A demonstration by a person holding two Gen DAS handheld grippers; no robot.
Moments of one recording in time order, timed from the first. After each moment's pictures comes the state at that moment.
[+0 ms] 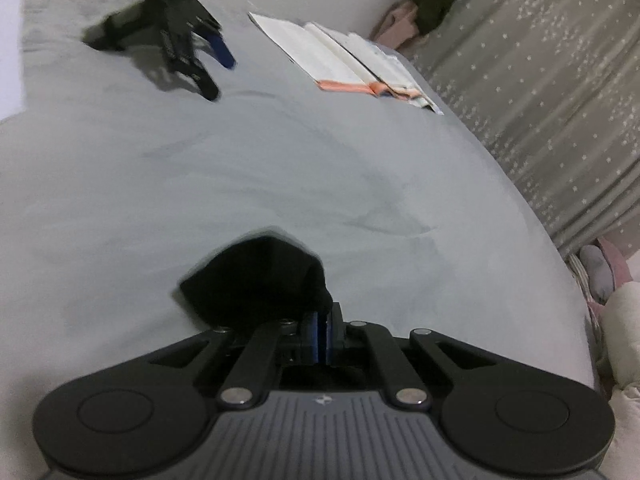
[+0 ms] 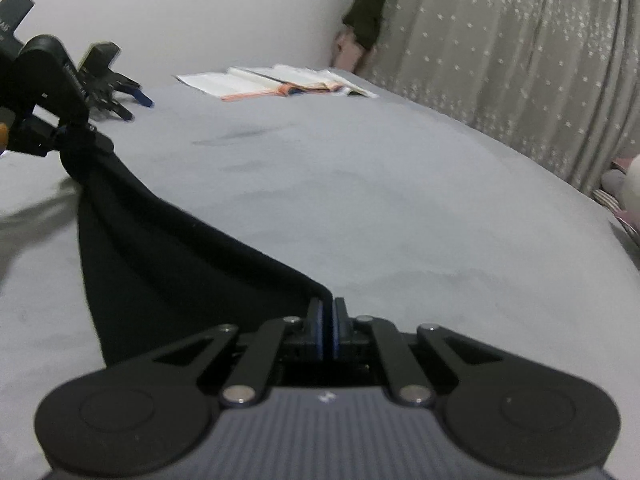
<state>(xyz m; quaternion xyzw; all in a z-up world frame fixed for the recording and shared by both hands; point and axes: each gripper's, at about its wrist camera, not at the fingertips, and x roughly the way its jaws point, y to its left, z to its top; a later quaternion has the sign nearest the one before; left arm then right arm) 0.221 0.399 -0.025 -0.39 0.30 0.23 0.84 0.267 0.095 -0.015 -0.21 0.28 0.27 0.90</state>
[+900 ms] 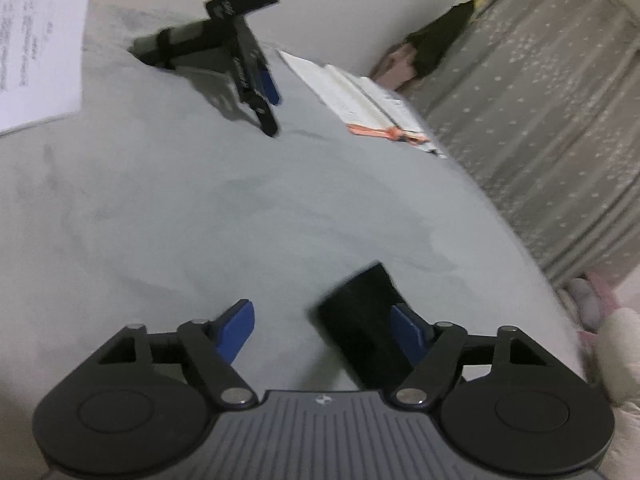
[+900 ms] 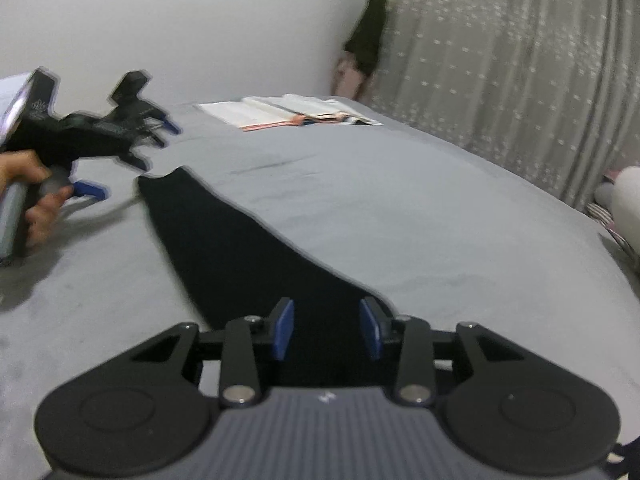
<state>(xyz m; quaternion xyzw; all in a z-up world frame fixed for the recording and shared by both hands) 0.143 0.432 -0.051 -0.40 0.21 0.22 0.86 0.157 0.089 0.009 -0.22 0.24 0.31 0.89</state>
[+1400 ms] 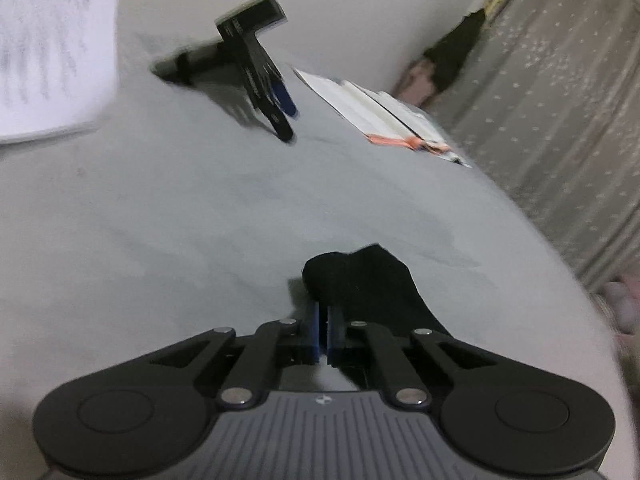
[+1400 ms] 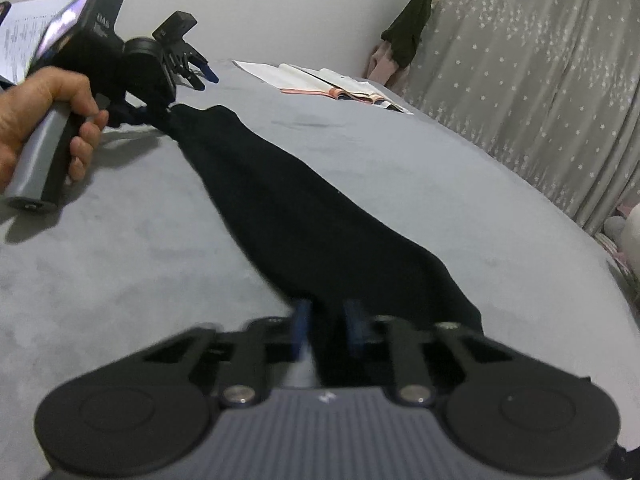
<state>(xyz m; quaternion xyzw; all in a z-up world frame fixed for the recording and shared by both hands) 0.141 0.395 -0.040 -0.34 0.21 0.33 0.86 0.151 0.122 -0.027 -0.28 0.24 0.30 0.88</state>
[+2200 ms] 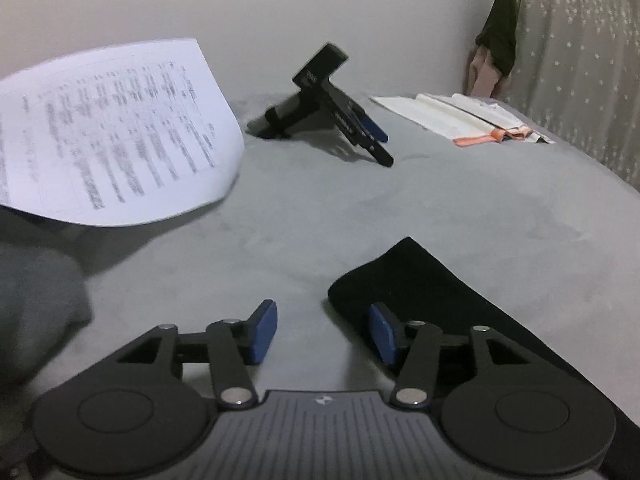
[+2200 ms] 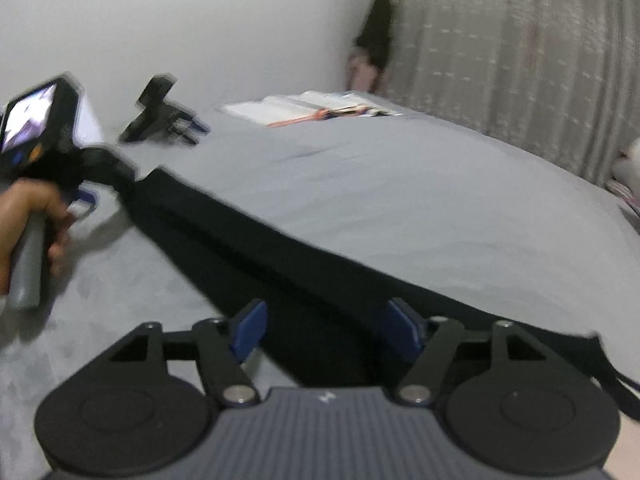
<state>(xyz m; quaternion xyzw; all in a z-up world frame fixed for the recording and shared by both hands) 0.110 0.365 -0.028 -0.19 0.26 0.44 0.84 0.145 0.059 0.012 -0.14 0.26 0.29 0.91</state>
